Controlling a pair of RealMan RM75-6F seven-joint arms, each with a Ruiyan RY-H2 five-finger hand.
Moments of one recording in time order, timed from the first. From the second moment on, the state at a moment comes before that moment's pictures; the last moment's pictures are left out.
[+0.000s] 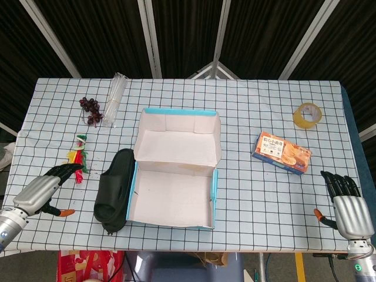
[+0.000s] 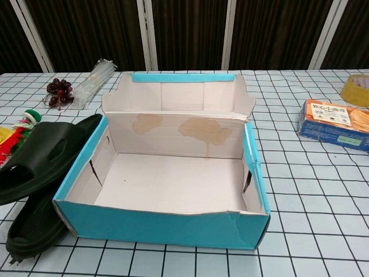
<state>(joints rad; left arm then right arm) -0.45 -0.72 0.00 -1.98 1.45 0.88 -0.28 0.07 -1.11 0.05 -1.64 -1.48 1.46 -0.11</state>
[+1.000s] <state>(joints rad) -0.66 -0.87 -0.09 -1.90 1.27 0.59 -0.26 0.07 -1.09 0.06 -1.68 -1.44 1.44 -0.13</state>
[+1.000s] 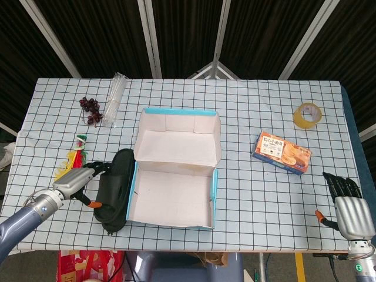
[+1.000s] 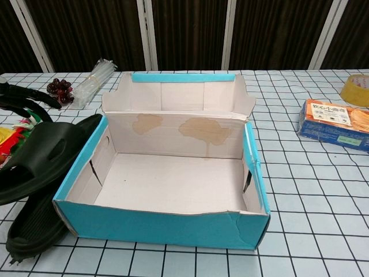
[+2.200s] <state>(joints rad) -0.71 -0.95 0.00 -1.95 1.02 0.74 0.20 0.07 -1.08 0.05 -1.70 -1.43 1.42 -0.11</state>
